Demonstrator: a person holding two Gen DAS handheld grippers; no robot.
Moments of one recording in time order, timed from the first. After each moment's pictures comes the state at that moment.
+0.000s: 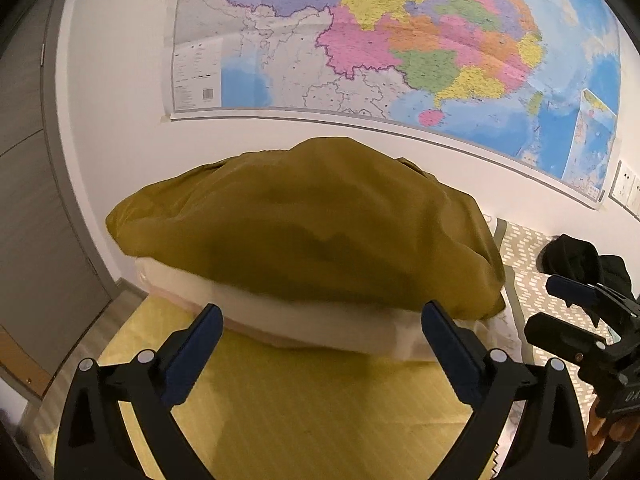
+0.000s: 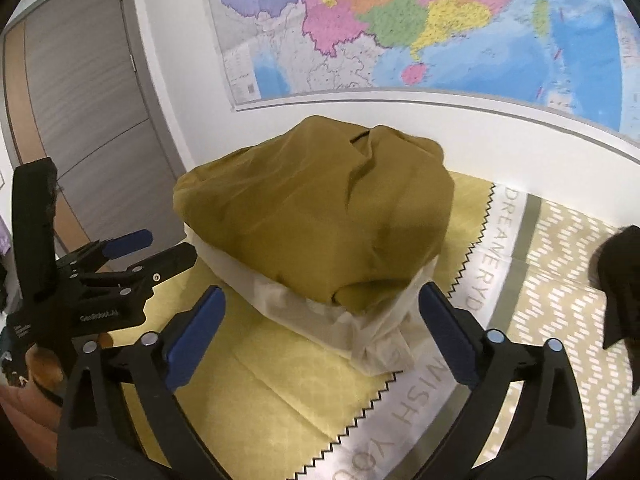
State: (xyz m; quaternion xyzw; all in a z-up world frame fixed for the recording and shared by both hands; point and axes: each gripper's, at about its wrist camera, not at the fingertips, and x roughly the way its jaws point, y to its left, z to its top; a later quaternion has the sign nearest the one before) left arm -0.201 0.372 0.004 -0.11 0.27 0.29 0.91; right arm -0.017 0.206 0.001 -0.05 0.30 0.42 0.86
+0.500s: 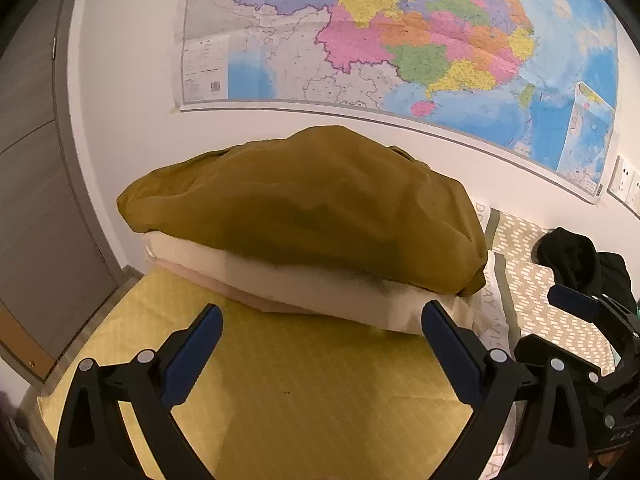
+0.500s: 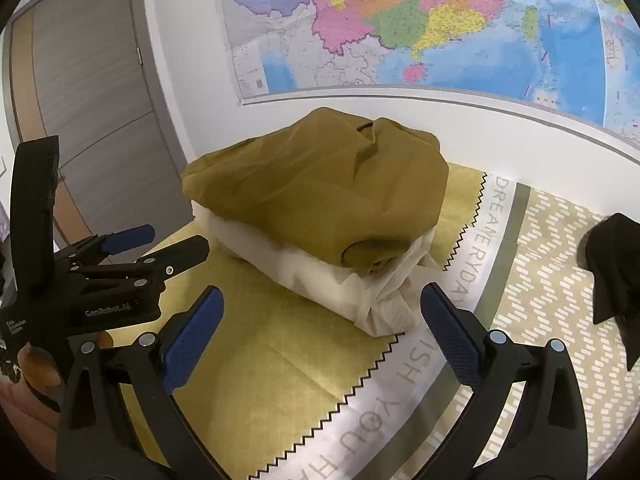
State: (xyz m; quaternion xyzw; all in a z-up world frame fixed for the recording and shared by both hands) left arm -0.214 0.341 0.001 -0.12 0.28 0.30 0.90; right arm -0.051 0.191 -0.005 -0.06 0.29 0.42 0.86
